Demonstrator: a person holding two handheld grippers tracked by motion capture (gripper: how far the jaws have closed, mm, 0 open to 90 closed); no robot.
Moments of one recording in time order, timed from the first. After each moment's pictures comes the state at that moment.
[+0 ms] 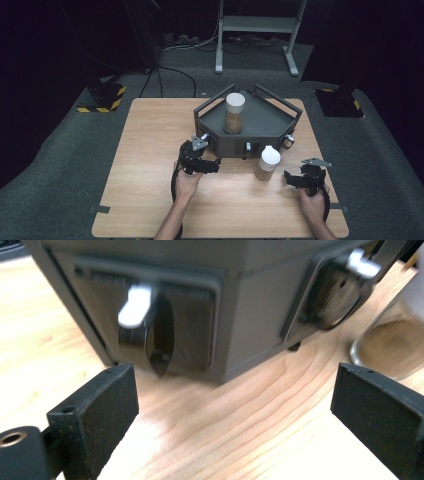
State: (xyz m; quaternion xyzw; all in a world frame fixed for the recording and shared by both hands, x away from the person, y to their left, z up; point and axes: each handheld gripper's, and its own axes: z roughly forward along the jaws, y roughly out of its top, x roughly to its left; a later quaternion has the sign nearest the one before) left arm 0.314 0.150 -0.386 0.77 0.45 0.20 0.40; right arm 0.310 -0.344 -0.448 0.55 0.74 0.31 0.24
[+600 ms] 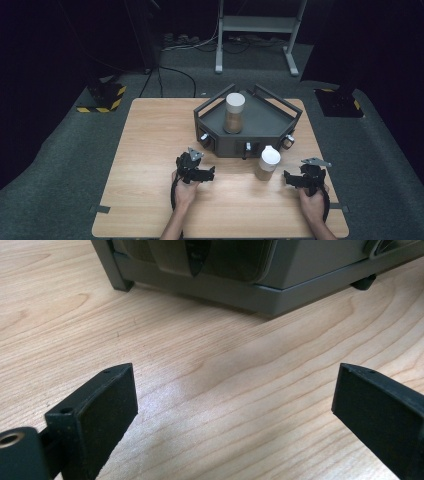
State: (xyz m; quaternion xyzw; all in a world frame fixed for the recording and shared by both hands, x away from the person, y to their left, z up) left arm 0.315 0.148 -0.437 0.77 0.49 0.21 0.36; right arm 0.311 -0.343 -0.447 0.55 0.74 0.31 0.24
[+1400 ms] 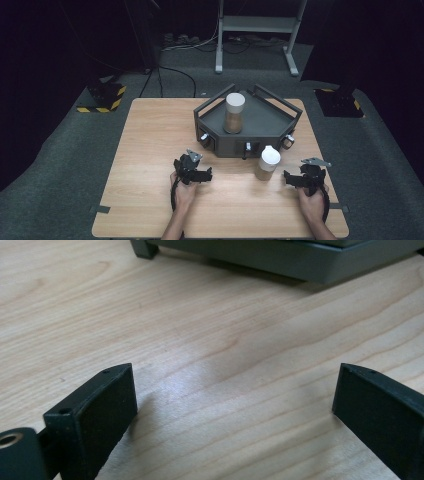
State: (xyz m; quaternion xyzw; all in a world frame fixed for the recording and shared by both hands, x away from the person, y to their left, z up) left arm 0.320 0.141 -0.452 0.76 0.51 0.23 0.33; right arm 0.312 -0.342 -0.448 0.55 0.74 0.31 0.24
